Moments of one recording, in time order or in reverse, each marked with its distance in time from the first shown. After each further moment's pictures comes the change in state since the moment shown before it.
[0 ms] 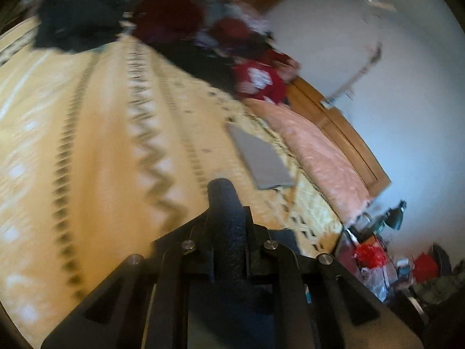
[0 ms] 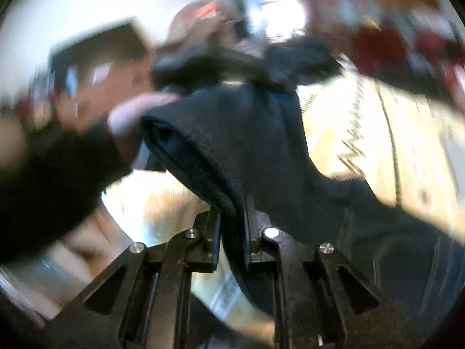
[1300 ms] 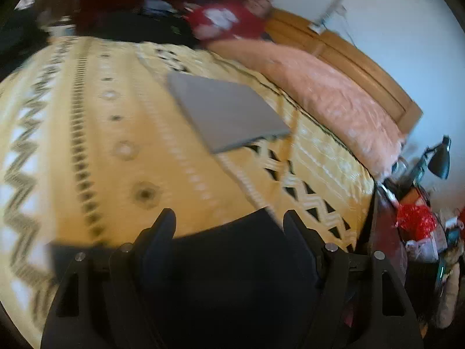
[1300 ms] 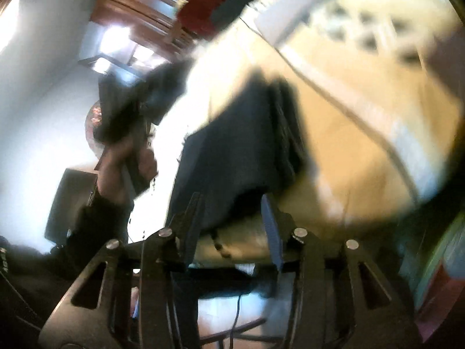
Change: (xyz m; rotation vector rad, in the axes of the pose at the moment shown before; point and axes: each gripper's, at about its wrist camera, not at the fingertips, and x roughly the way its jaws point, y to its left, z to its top) left arm 0.246 -0.149 -0.064 0.194 0.162 0.153; right arm -0.205 -0.269 -0.143 0.780 -0.084 -0.049
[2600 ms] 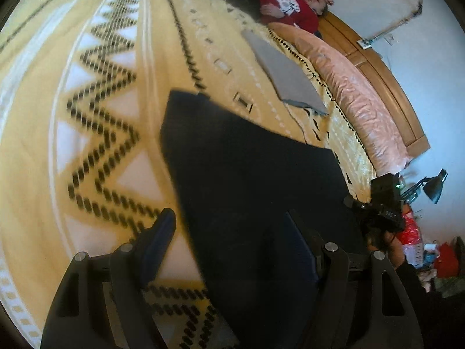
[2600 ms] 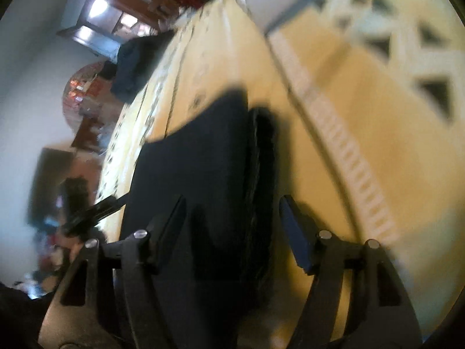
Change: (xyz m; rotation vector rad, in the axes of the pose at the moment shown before) left arm -0.037 0.133 -0.121 -0.296 0.138 -0.048; right arm 0.103 -0.056 0.081 -0.019 0.229 -0.072
